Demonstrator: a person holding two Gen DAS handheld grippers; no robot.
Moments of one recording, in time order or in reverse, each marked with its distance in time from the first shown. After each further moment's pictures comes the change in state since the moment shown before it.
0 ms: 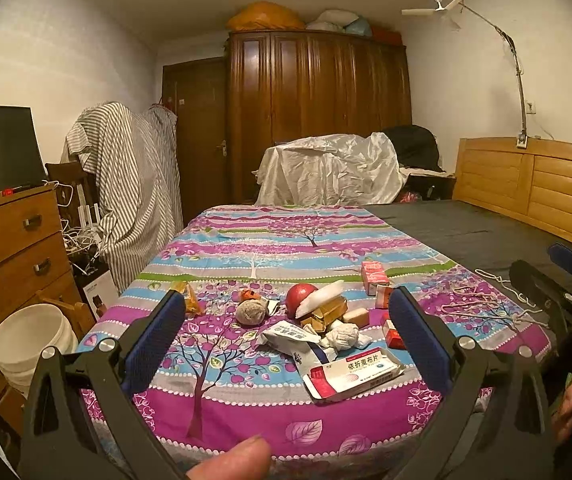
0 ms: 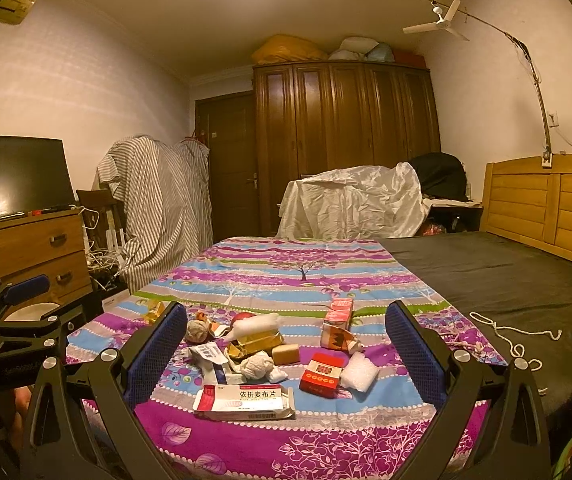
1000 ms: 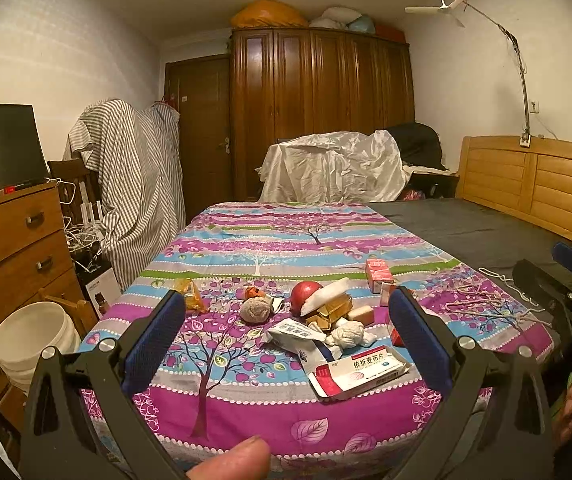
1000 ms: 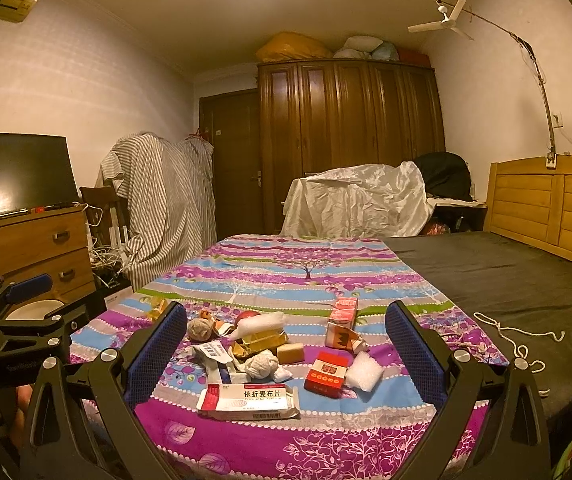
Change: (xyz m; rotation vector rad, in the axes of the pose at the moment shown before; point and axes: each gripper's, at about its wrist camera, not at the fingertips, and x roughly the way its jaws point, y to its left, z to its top) left arm 0.002 0.007 0.003 -0.004 0.011 0.008; right arm 0.008 0.001 -0.003 -0.009 0.009 0.015
